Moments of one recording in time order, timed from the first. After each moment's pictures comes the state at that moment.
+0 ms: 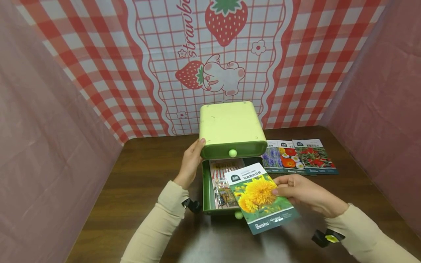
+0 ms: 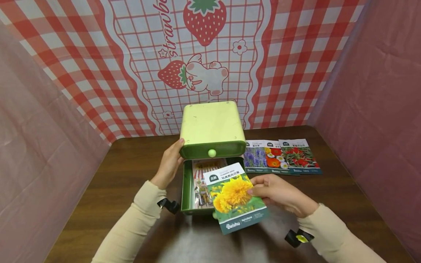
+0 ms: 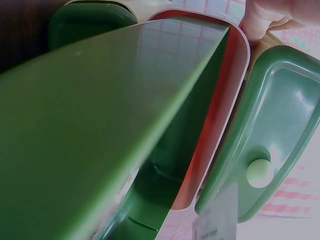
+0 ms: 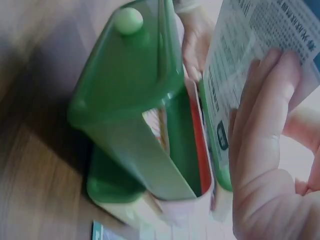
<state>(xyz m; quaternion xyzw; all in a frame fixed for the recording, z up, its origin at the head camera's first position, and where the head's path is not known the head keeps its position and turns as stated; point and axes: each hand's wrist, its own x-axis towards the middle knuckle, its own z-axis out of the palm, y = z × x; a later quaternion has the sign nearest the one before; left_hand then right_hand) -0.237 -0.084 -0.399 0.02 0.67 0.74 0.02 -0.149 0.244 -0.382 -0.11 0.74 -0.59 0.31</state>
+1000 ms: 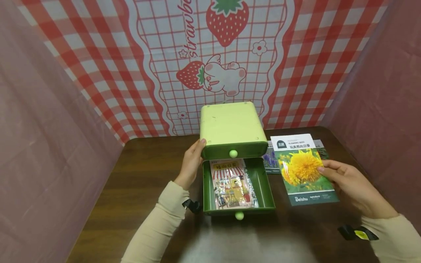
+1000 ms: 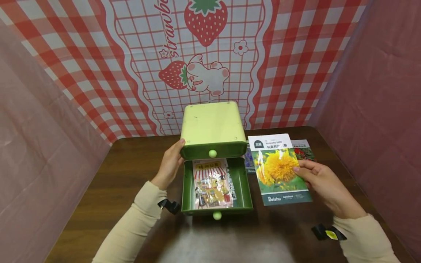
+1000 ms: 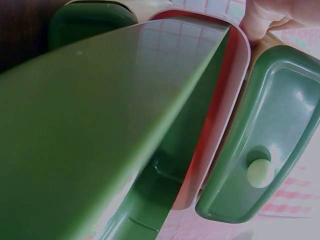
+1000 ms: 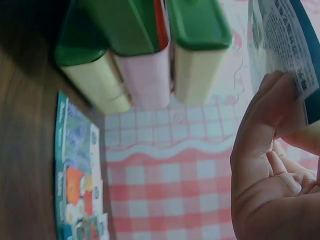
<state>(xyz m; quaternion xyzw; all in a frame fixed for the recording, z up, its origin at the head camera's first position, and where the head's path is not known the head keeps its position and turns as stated) -0.236 -0.083 -0.399 0.02 0.66 0.75 0.01 -0.145 0.333 -0.374 -0.01 0.76 -0.64 0.13</state>
